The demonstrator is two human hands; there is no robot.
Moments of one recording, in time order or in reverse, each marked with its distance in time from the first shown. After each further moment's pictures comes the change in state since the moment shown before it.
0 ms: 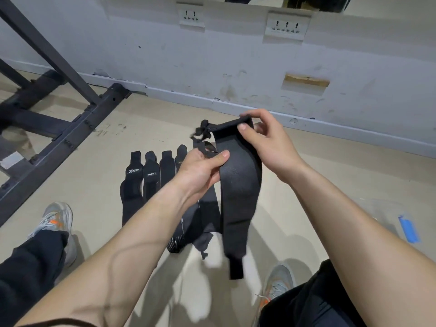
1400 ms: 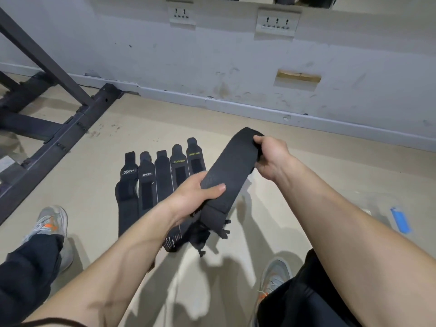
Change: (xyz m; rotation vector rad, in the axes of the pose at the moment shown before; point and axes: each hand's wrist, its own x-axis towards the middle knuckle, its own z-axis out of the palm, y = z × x) left_hand -0.021 -0.034 -0.030 0.451 -0.135 -0.143; right_hand 0.016 0.035 -0.002 0.575 0.366 0.714
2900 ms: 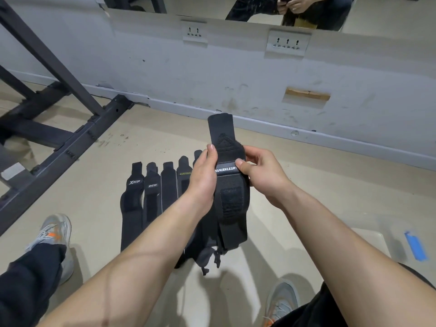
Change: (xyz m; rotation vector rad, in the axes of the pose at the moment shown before) left_hand 0.050 0.047 0.014 -0.449 0.355 0.164; right_hand -0.015 0.015 0.012 -0.549 -0.460 -0.499
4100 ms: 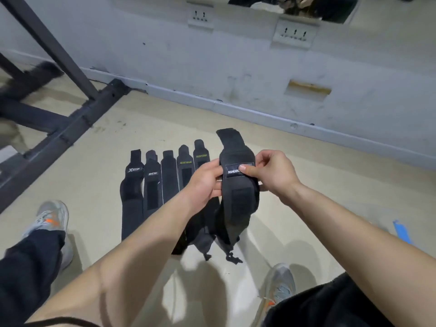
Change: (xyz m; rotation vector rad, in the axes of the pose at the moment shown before) left_hand -0.016 -0.010 -0.056 0.232 -0.333 -0.136; right_hand -0.019 0.008 0.016 -0.263 0.192 0.194
